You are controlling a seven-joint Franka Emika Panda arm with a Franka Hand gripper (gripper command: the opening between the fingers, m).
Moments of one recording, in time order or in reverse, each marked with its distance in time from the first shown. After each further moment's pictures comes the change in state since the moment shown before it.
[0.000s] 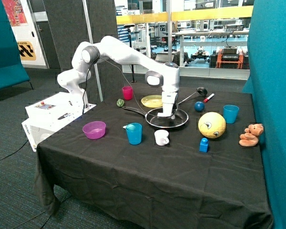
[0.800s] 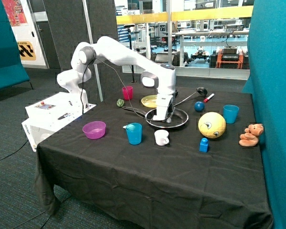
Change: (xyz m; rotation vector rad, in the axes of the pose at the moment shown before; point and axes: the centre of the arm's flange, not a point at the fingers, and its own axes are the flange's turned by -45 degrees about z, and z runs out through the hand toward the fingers) arm -0.016 0.048 -0.004 0.005 -0.016 0.071
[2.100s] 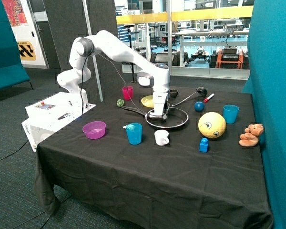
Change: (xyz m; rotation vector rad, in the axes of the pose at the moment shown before) arm -0.035 -0.064 0.014 -0.001 0.024 -0.111
